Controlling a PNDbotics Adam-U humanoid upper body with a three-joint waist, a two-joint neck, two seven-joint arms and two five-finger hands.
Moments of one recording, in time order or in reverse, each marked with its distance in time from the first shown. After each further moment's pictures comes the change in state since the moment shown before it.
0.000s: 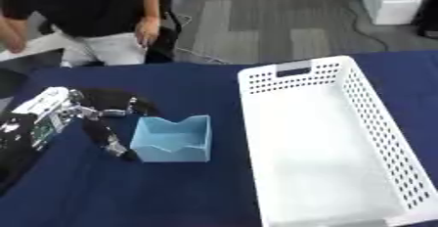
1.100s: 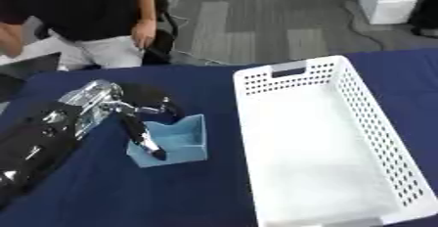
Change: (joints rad) left arm -0.178 -0.092 -0.138 0.070 -0.113 0.055 -0.055; right arm -0.017 0.000 0.011 0.000 -0.035 0.037 0.002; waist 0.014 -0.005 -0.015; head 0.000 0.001
